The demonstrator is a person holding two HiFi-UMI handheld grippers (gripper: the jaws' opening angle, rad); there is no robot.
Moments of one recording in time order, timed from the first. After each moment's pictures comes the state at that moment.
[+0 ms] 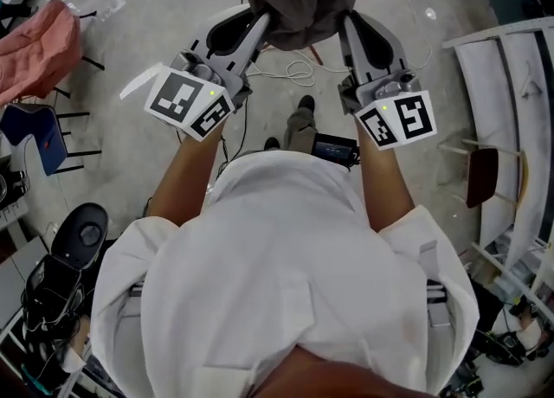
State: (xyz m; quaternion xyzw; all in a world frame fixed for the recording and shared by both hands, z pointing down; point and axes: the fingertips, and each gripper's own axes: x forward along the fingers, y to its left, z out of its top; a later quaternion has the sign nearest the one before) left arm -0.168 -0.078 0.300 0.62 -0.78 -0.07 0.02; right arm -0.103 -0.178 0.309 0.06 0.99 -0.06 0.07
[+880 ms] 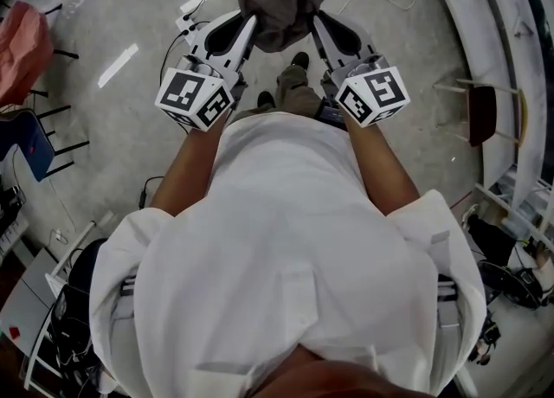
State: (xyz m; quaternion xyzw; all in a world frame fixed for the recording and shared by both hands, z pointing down) left arm -0.103 -0.006 0.434 0.63 -0.76 -0.12 0.11; right arm -0.035 -0.093 0.450 0.03 0.99 -0.10 -0.06
